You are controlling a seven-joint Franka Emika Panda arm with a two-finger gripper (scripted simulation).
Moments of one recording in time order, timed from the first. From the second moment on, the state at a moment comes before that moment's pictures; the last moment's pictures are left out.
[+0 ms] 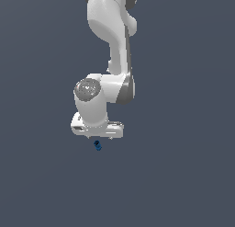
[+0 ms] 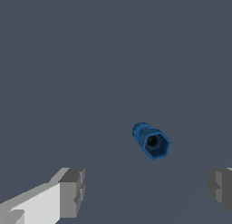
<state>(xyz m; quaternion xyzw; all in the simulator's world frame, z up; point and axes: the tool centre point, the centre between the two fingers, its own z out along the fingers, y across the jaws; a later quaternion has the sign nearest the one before) 0.066 -0.078 0.111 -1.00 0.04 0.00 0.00</state>
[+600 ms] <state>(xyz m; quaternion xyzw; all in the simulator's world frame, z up) 0.074 -0.097 0.092 -1.00 0.04 0.00 0.00</state>
